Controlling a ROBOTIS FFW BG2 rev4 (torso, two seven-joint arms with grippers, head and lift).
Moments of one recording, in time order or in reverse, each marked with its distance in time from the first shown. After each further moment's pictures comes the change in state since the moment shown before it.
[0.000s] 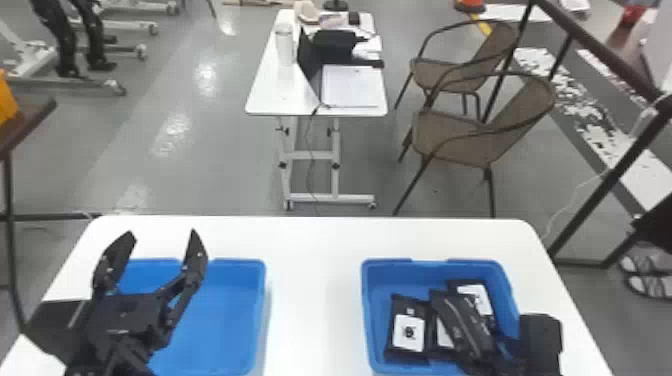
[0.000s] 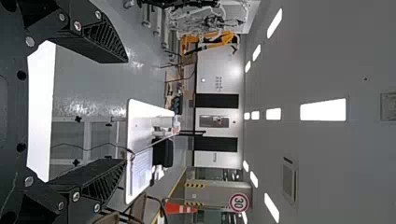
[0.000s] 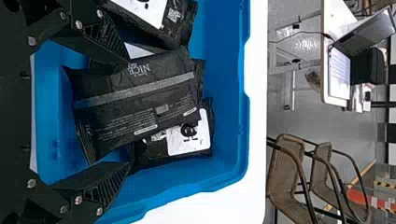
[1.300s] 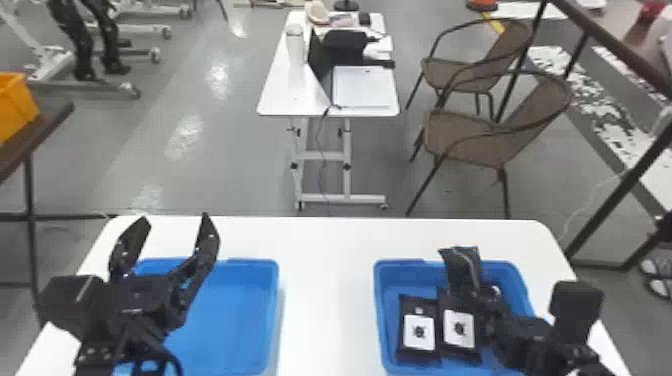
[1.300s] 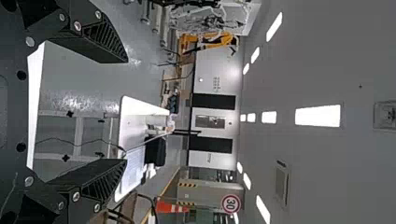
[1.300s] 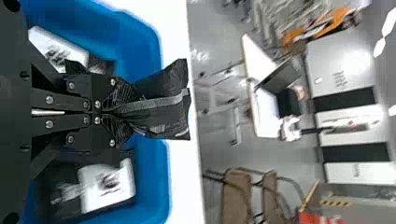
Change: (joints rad) left arm -0.024 -0.007 0.003 -0.062 0.055 0.079 -0.005; right arm 0.020 0.006 0.014 -0.175 -0.162 -0.098 0.128
